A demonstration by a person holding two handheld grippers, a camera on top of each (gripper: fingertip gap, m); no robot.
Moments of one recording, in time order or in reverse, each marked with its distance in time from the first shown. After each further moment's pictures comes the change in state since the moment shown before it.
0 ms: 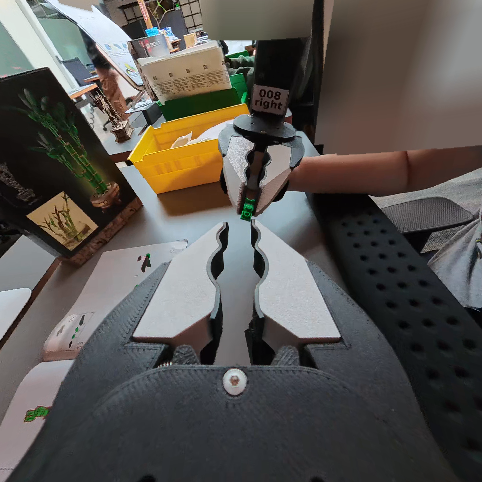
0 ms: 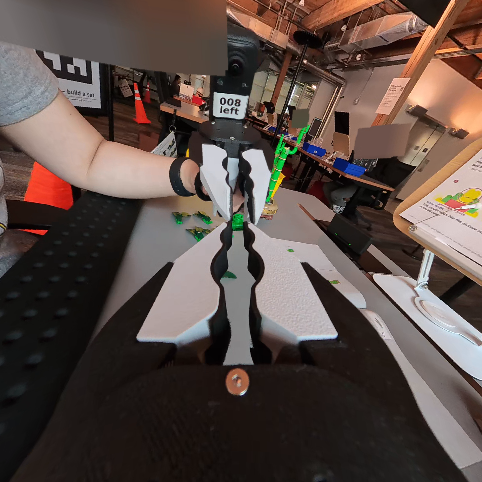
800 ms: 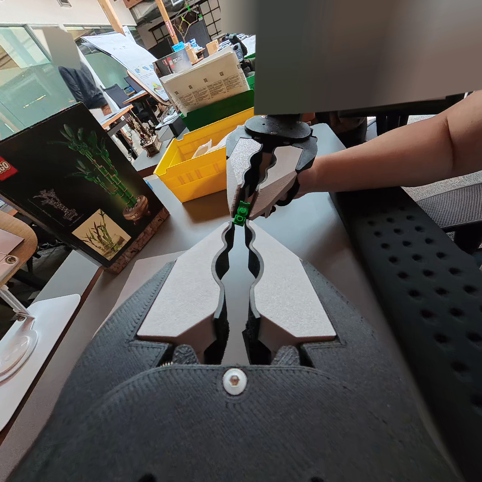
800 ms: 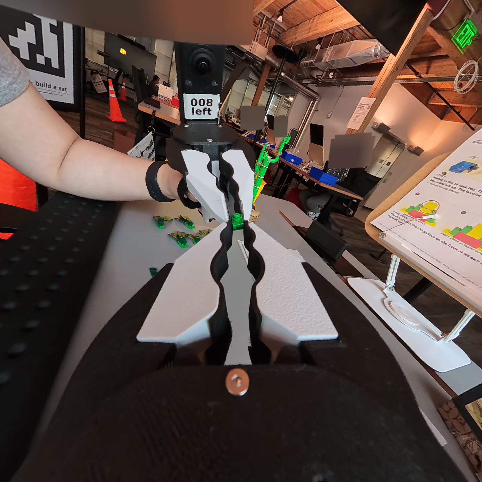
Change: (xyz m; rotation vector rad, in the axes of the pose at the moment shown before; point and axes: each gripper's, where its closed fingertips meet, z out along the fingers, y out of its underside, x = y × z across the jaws) left arm 0.000 -0.007 0.005 -0.001 -0.109 0.123; right arm 0.007 -0.006 0.000 0.021 0.086 -0.064
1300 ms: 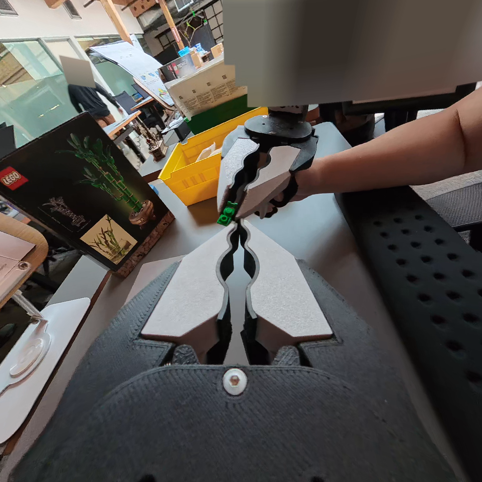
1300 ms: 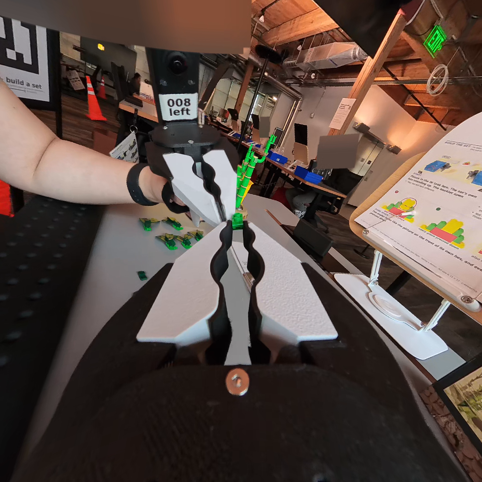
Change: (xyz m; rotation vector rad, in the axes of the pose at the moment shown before) left arm 0.003 -0.002 0.003 0.003 -0.030 0.048; right arm 0.009 -0.002 -0.002 -0.003 0.062 -0.009
